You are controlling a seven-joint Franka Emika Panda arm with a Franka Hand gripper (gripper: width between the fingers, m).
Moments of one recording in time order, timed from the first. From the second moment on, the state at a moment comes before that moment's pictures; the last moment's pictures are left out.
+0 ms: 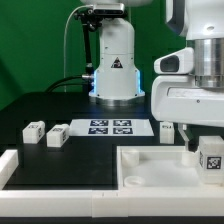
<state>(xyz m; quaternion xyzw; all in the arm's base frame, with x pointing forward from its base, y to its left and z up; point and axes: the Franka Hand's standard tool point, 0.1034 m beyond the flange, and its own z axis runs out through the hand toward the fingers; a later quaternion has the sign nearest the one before) 0.622 0.131 0.071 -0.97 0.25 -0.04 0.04</state>
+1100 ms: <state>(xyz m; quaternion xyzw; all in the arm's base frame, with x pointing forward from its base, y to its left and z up) 0.629 0.117 0.076 -1.00 -0.05 -0.05 0.02</state>
